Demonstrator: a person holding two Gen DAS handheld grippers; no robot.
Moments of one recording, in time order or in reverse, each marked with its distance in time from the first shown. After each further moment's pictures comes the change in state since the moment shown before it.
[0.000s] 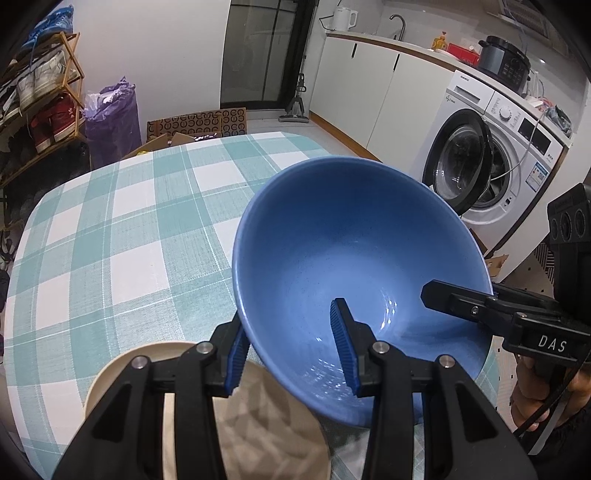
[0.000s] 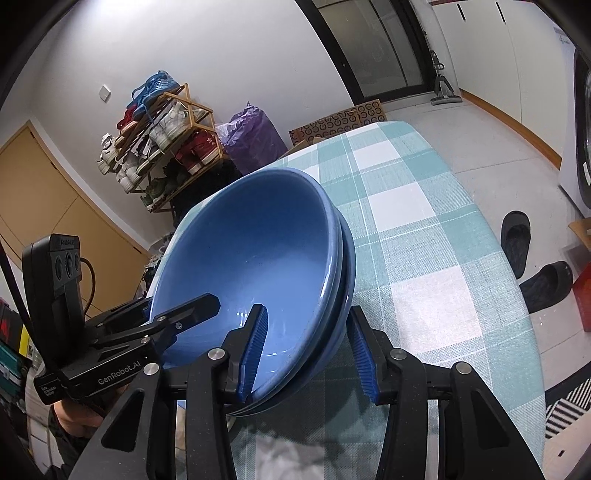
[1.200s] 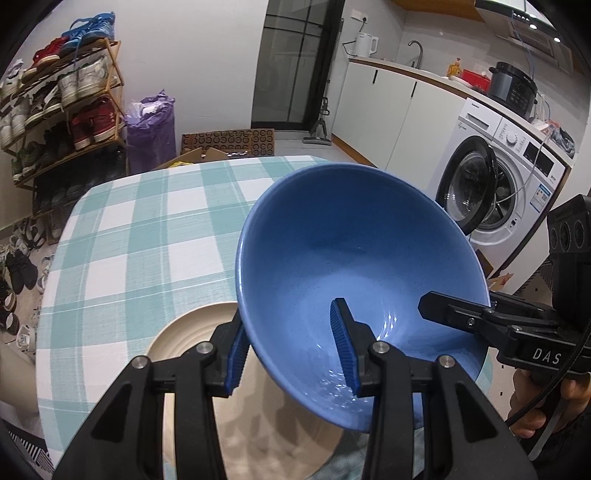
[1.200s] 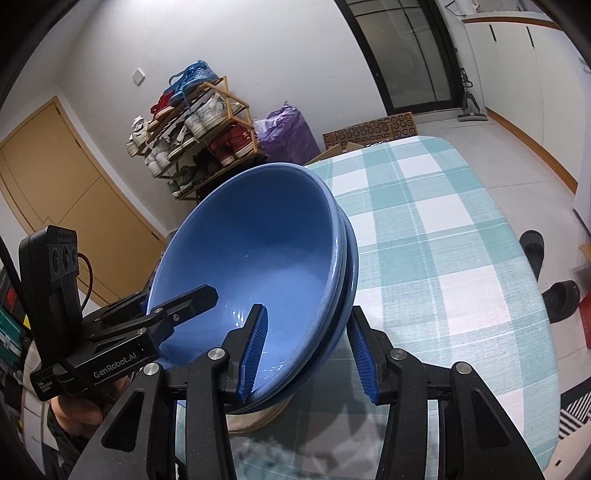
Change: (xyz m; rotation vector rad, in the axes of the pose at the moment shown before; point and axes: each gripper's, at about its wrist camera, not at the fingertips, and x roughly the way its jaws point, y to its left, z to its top) left arm -0.075 0.022 -0.031 -0.058 -0.090 0.077; right arm -0.033 0.073 -0.030 -0.107 -0.009 0.067
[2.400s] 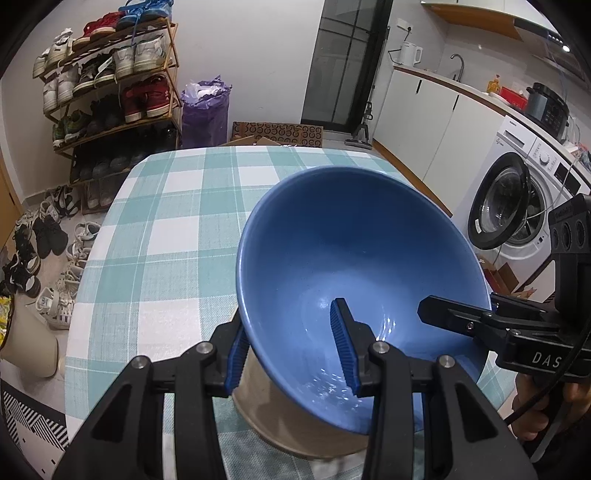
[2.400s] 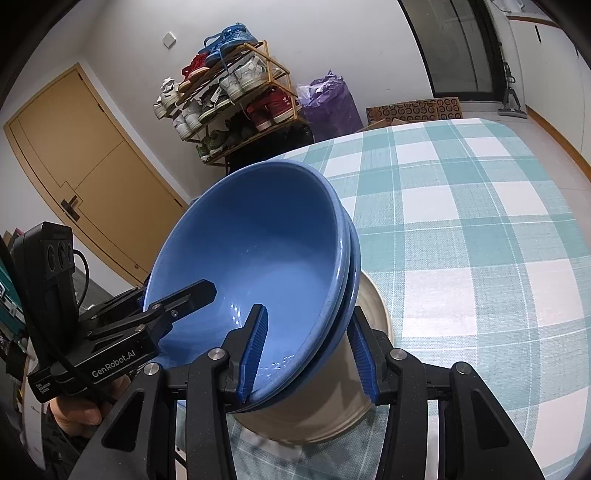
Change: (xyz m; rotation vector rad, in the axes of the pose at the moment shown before) left arm -0.022 0.073 -0.044 -0.111 -0.002 0.104; right arm 0.066 0.066 -0.017 -0.092 0.112 0.079
